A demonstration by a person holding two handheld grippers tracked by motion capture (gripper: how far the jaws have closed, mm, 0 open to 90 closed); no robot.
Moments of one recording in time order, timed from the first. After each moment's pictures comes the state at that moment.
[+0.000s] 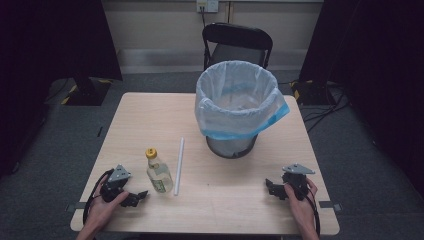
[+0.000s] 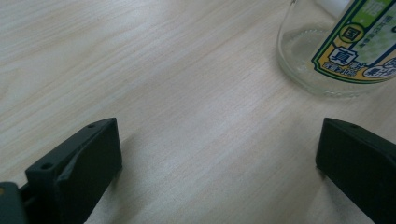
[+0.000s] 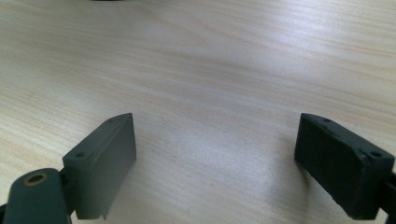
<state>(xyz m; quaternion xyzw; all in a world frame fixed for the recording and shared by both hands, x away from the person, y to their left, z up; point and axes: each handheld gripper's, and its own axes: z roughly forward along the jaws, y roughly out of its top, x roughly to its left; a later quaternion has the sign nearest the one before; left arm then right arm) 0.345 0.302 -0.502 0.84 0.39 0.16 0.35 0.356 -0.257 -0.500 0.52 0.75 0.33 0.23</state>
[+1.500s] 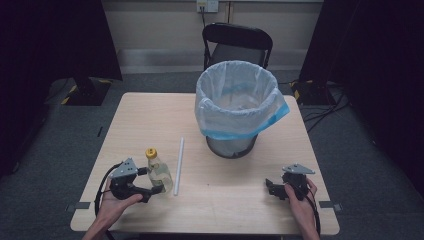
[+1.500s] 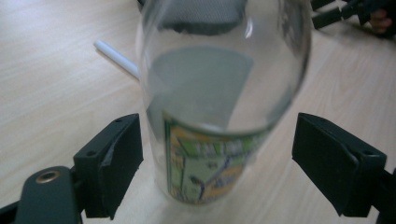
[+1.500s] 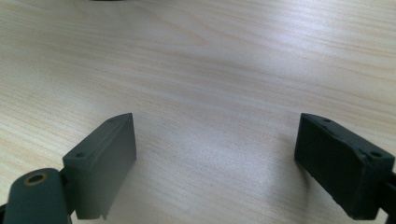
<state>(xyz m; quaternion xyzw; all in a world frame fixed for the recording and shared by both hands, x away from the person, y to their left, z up) 0.341 0.256 -0.448 0.81 0.32 0.11 0.48 0.356 -0.257 -0.500 0.52 0.75 0.33 0.23</state>
